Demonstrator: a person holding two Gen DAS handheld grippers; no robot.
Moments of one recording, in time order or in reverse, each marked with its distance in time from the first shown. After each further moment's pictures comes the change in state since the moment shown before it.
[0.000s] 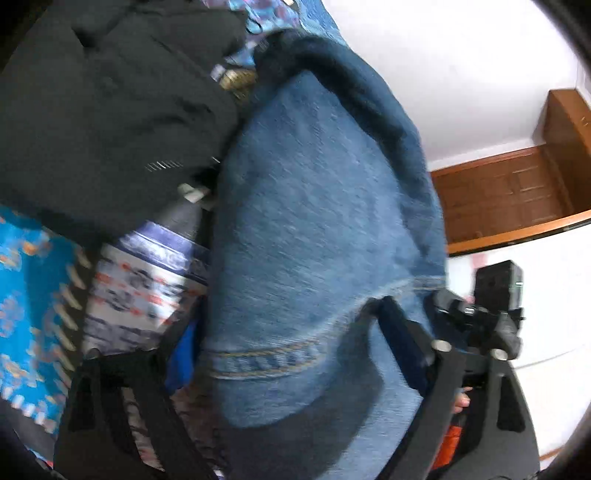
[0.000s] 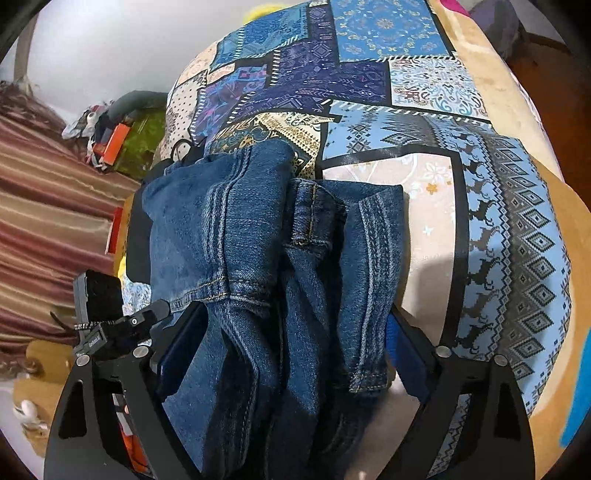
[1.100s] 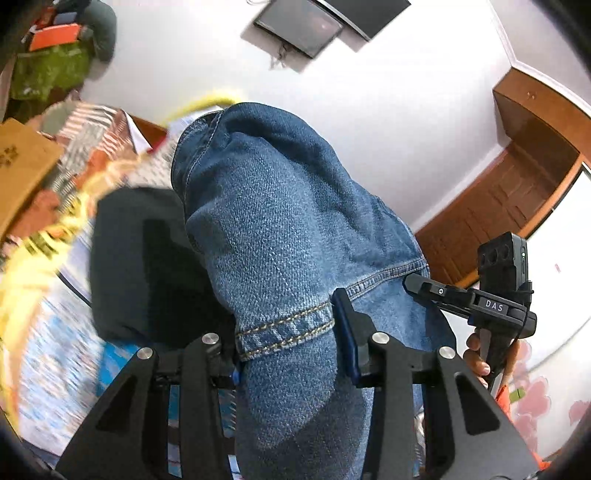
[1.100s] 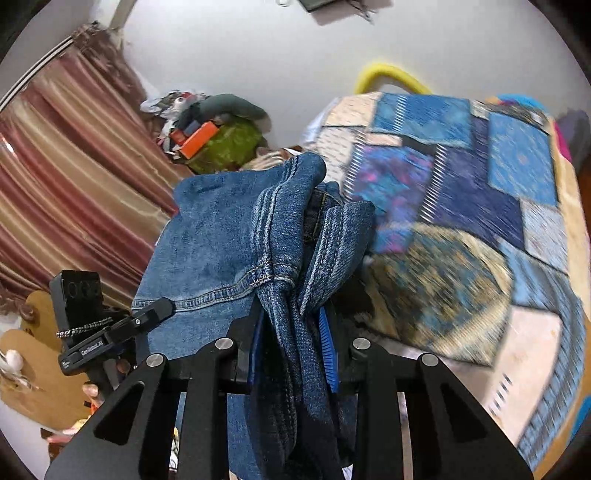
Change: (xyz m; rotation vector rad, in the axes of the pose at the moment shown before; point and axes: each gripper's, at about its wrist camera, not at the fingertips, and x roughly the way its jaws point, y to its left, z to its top) left arm -0.266 -0.064 0.005 0.291 -0.412 0.130; right arm -0.015 0.220 0.033 -0.320 -0.164 0.105
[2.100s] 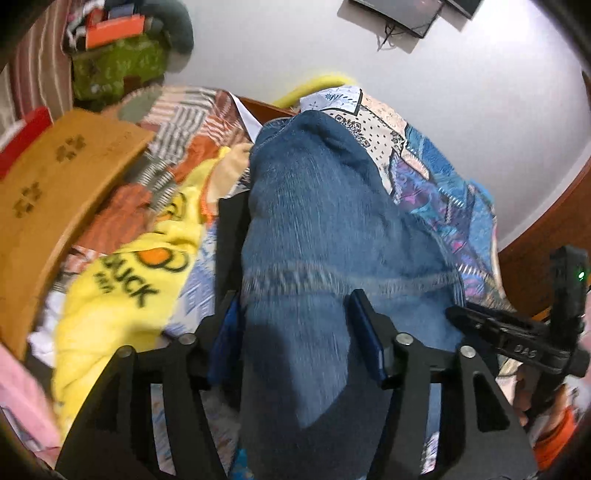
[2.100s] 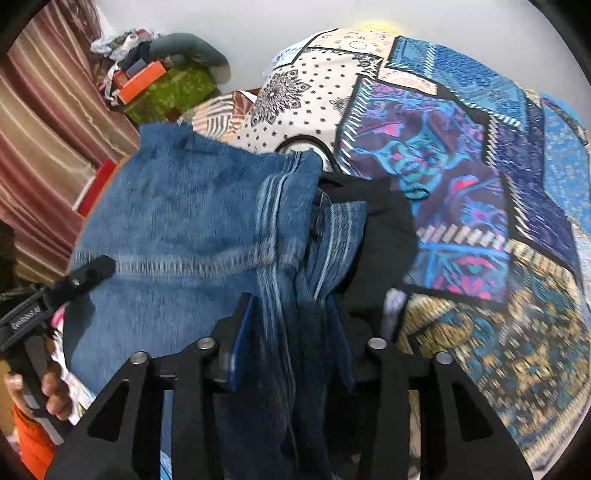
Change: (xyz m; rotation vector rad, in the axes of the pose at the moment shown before) left arm 0.091 0.152 0.024 0.010 0.042 0.446; right arm 0.202 -0.010 0.006 -0.093 0.150 -0.273
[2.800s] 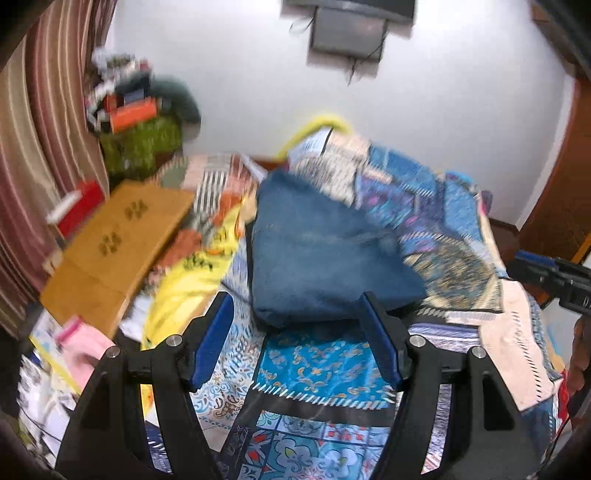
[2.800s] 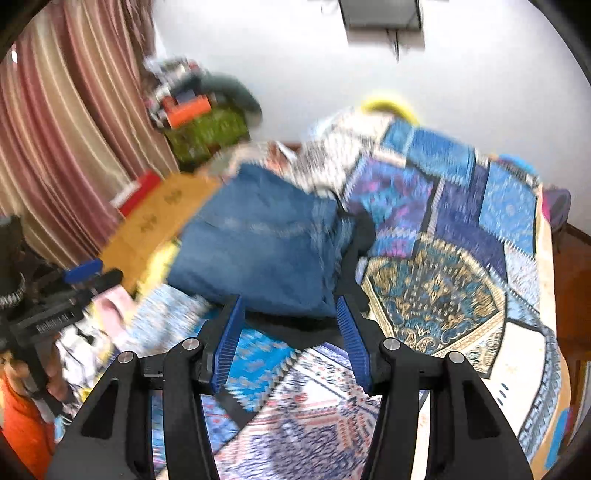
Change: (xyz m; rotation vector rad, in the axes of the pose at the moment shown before) left arm -0.196 -0.079 -0.089 0.191 -0.209 0.139; right arm -0.186 0.045 -0.090 -0.111 -0.256 0.008
